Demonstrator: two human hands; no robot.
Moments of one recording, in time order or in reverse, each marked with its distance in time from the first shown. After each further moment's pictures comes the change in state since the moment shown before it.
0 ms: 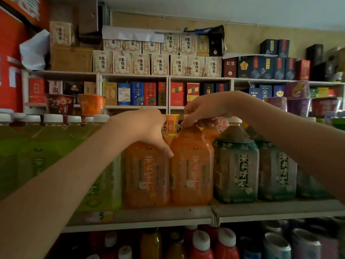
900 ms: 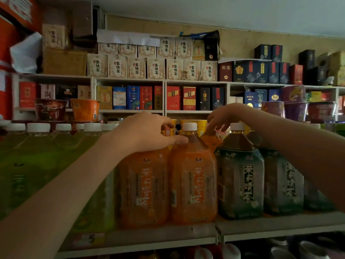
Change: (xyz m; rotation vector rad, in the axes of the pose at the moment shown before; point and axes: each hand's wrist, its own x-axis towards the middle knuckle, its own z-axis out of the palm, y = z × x) left_hand 0.013 -0.006 0.015 -0.169 0.306 0.054; right_hand 0.050 0.083 -0.025 -0.256 0.067 0.410
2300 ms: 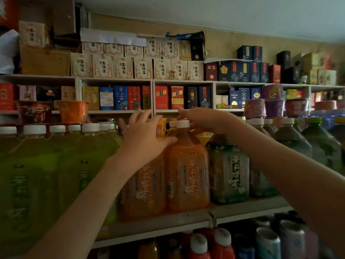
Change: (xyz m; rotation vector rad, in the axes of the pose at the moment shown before) left_hand -0.018 0.007 0.030 -0.106 0.305 -0.136; right_hand -0.062 -0.052 0.036 0.279 0.297 -0.404
